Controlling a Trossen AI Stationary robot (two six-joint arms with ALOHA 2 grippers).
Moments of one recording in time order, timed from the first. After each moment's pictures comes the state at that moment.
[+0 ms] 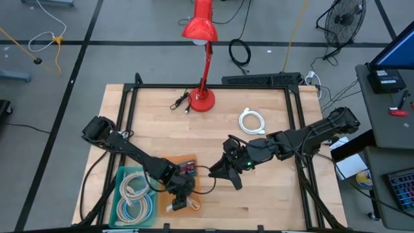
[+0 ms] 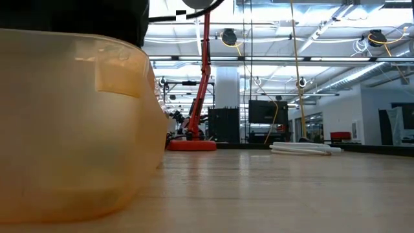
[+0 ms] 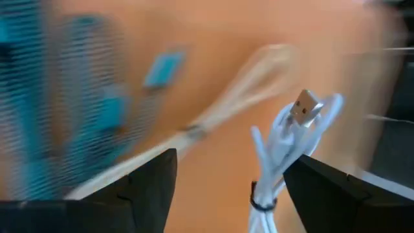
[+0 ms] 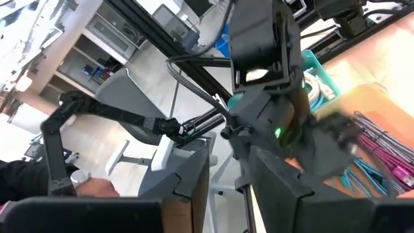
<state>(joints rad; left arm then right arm) -0.49 1.79 1.16 -0.52 0.22 -0.84 0.38 1.50 1.40 -0.15 0.05 0.82</state>
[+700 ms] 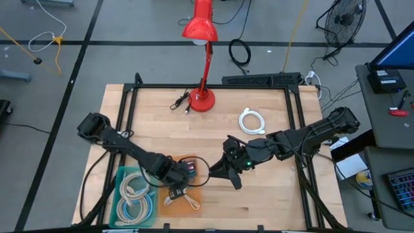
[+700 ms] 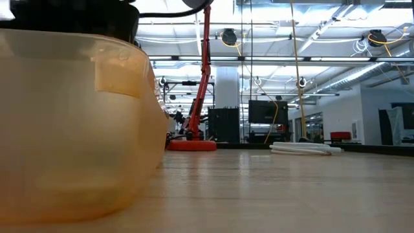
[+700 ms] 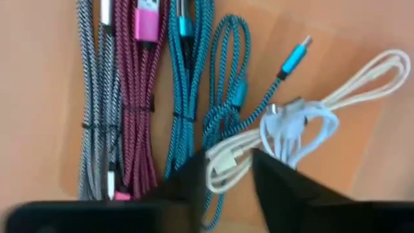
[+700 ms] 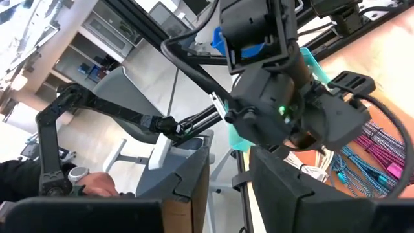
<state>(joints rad) -0.48 1.72 1.16 -0.78 0.01 -0.86 0.38 1.50 1.40 -0.17 0.05 0.83</state>
